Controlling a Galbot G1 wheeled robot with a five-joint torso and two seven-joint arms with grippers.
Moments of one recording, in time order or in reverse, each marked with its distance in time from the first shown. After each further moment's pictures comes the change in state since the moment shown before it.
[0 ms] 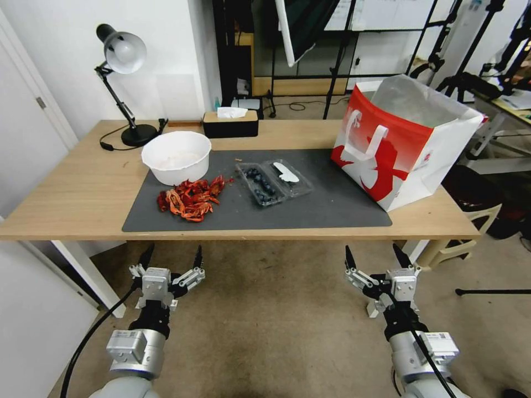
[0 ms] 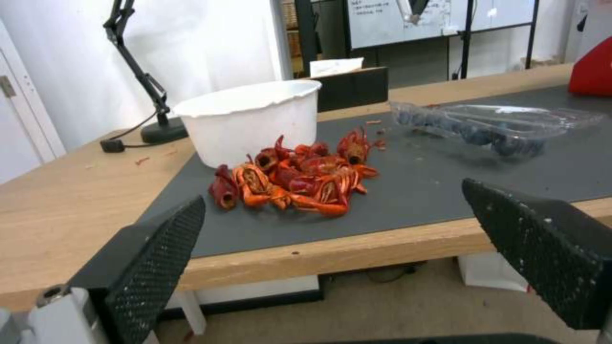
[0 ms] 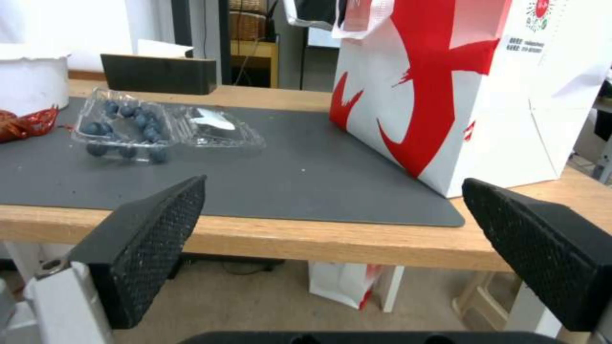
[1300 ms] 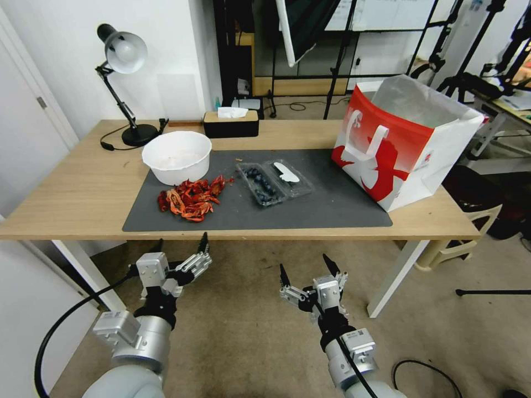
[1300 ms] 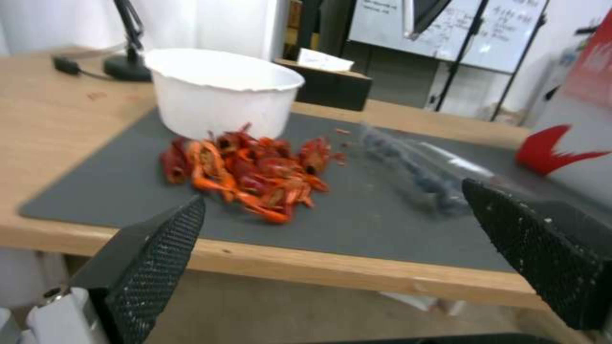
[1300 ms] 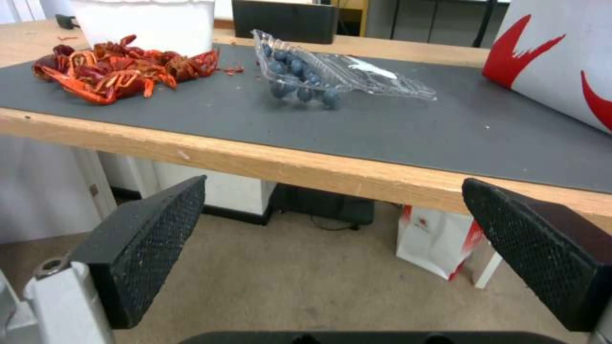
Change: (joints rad) left arm -0.043 0.101 0.104 -0.134 -0.368 0.194 -0.196; right arm 0.015 0.096 -0.285 -0.029 -0.247 -0.138 -0.062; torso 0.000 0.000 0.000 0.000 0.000
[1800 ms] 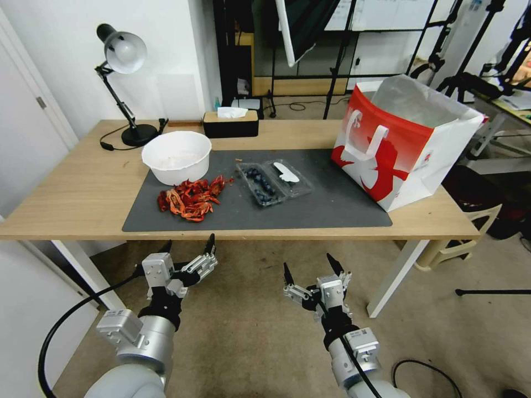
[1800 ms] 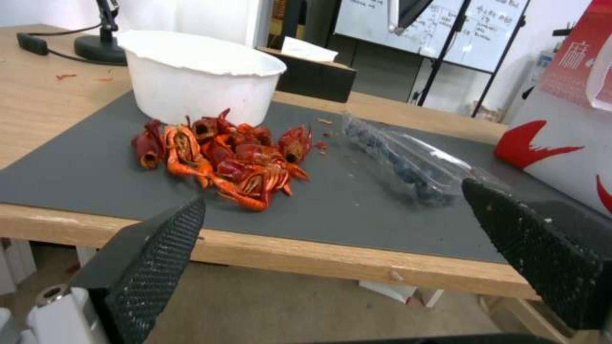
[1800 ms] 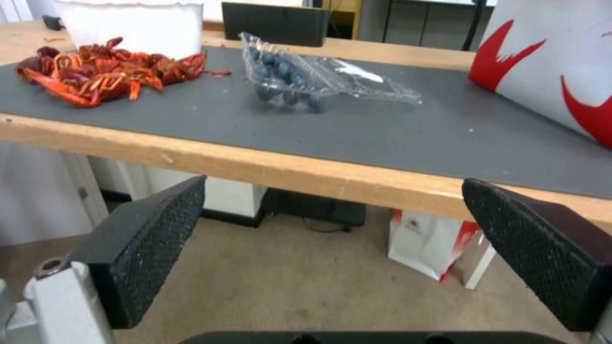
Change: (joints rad) left arm -0.004 0.011 0.001 0.025 -0.032 -0.008 0.028; right arm 0.001 -0.005 0.019 0.008 0.009 0.002 0.004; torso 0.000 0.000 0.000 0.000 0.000
